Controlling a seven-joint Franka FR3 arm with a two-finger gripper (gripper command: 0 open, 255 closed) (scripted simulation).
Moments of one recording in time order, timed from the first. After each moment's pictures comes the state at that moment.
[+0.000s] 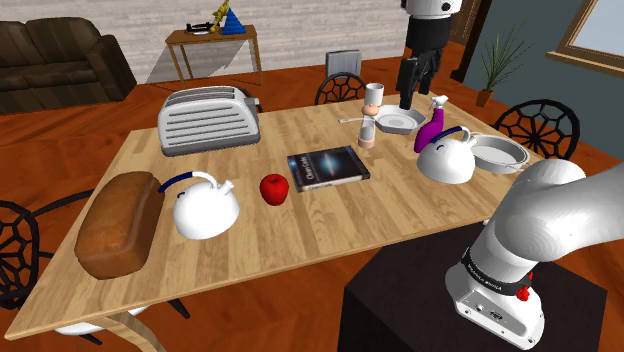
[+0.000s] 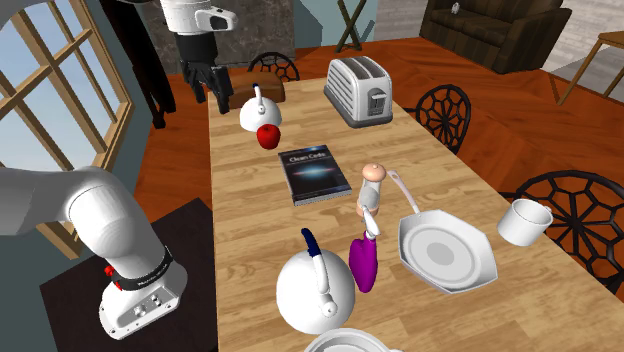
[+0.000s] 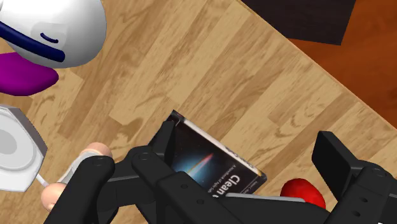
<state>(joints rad) 0.01 -0.79 0.02 -2.29 -0.02 1.47 -0.05</state>
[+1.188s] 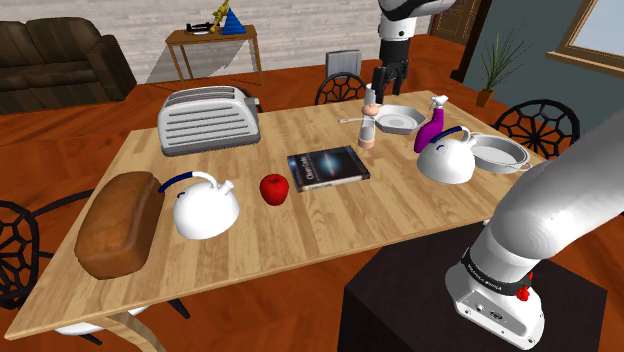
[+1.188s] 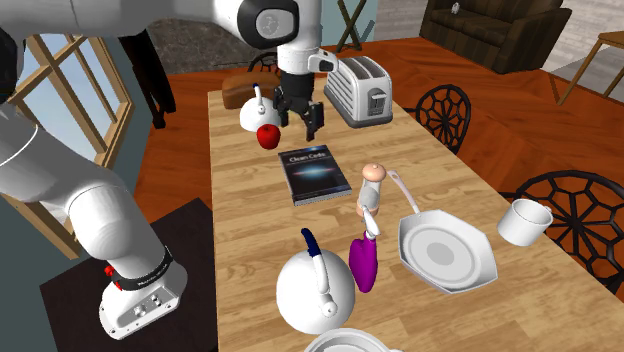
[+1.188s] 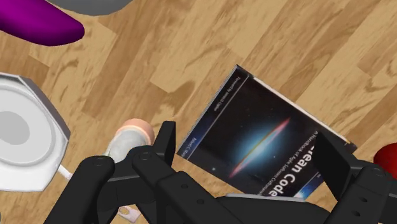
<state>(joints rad) -0.05 -0.30 -0.21 -2.10 -0.06 1.75 -0.26</state>
